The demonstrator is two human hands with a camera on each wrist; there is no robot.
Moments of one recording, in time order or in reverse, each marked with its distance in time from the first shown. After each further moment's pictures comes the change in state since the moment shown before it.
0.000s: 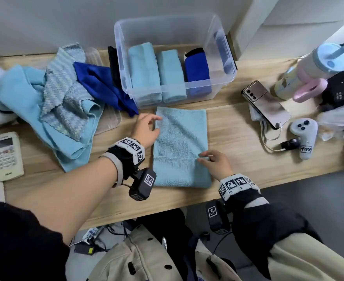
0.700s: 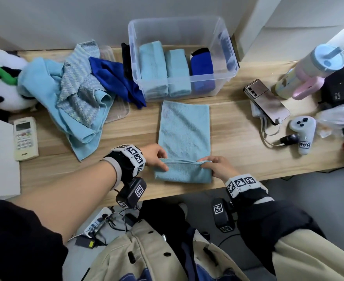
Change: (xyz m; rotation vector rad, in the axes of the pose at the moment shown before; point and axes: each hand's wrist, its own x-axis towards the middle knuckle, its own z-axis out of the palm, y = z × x) left_hand -0.069 -0.020 0.005 0.290 -0.710 -0.128; right_hand -0.033 0.011 -0.007 0.082 -0.274 0.193
